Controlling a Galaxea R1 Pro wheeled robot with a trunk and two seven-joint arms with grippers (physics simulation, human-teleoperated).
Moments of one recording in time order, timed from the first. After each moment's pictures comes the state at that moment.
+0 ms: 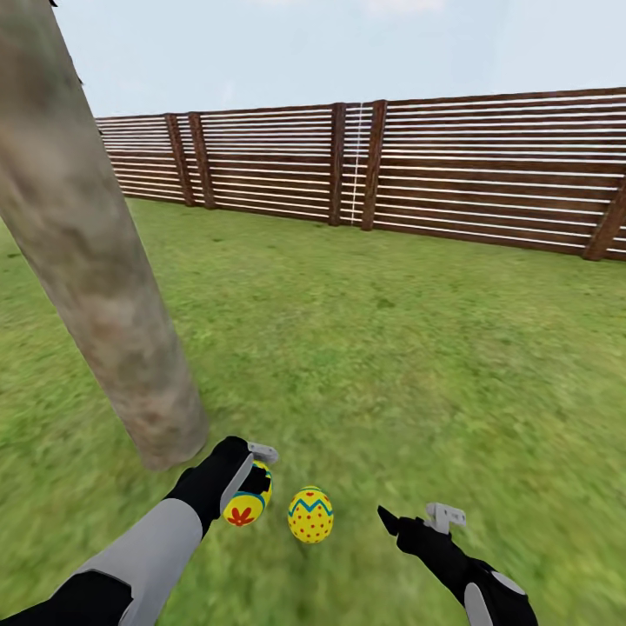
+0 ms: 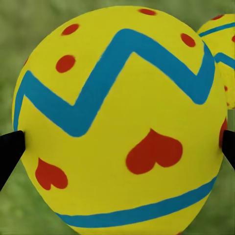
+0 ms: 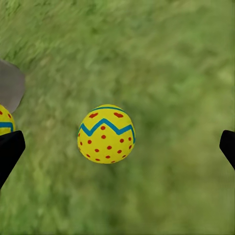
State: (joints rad) left arm -0.79 -0.11 -0.23 -0.53 0.09 0.85 0.14; right arm -0.08 0.08 -0.15 -1.36 -0.24 0.47 0.29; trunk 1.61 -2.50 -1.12
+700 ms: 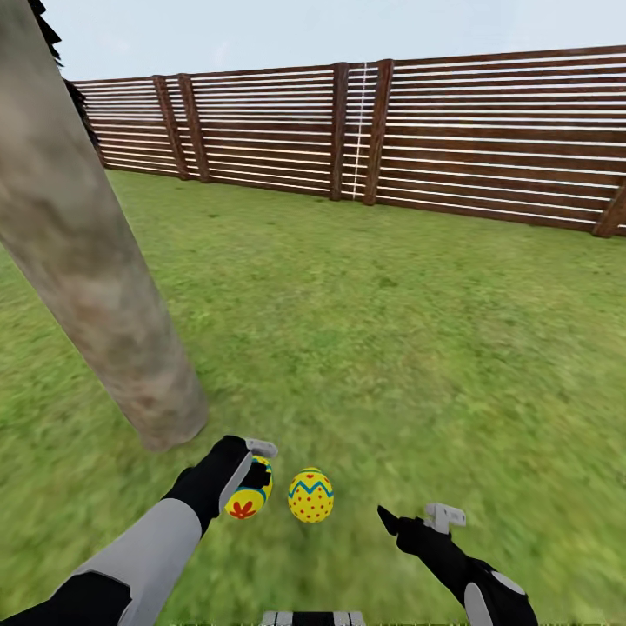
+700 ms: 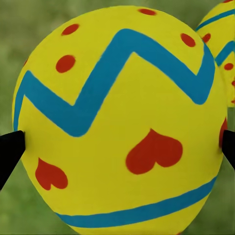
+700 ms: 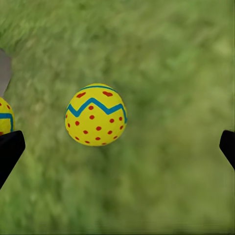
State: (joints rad) left arm -0.79 -0.11 -0.22 -0.54 0.09 0.81 0.14; right arm -0.08 0.08 -0.15 -1.36 -0.24 0.47 0.29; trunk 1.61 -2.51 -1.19
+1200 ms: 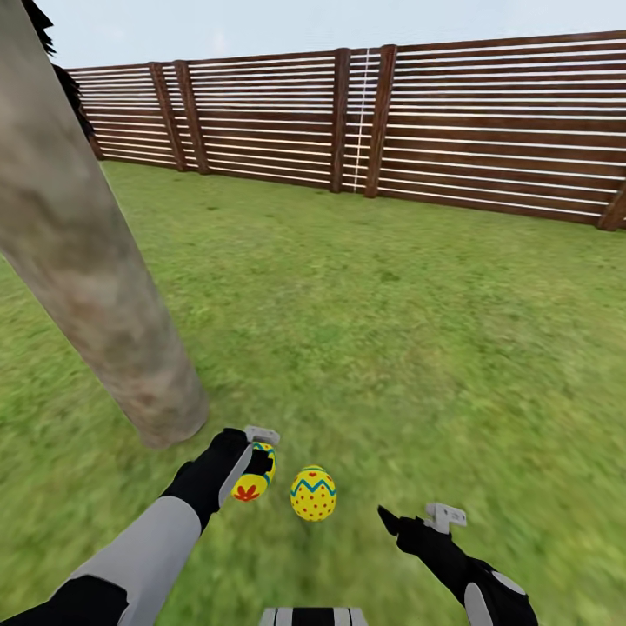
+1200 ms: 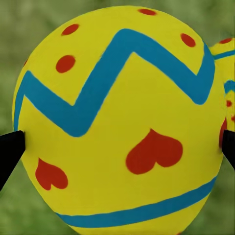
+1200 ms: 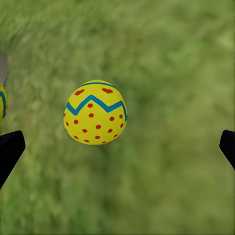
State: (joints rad) left arm -0.79 -0.11 -0.22 -0.62 0.09 0.78 0.15; right arm -0.08 0.08 -0.15 -1.36 -0.24 0.47 0.29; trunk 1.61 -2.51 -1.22
